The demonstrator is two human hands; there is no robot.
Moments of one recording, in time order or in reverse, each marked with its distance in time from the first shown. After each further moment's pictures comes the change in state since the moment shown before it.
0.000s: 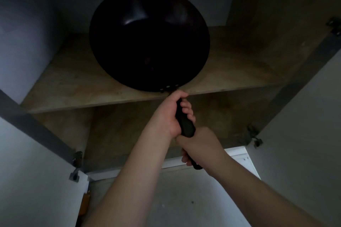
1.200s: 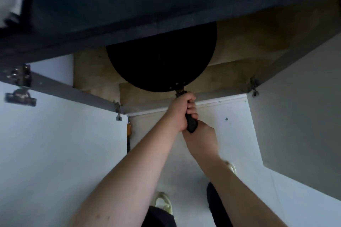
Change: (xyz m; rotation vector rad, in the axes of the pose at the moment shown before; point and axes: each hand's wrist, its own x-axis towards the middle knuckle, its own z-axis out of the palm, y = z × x) left_hand -0.071 -0.018 0.055 0.107 0.467 -0.238; right_hand -0.093 -0.032 -0.016 -0.403 0.059 0.090
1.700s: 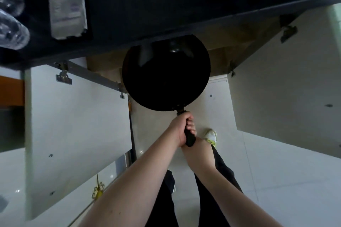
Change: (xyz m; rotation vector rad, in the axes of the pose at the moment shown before) left_hand -0.156 -0.074 -0.009 -0.017 0.039 -0.309; right_hand -0.179 -0.019 -0.049 -0.074 -0.185 0.287
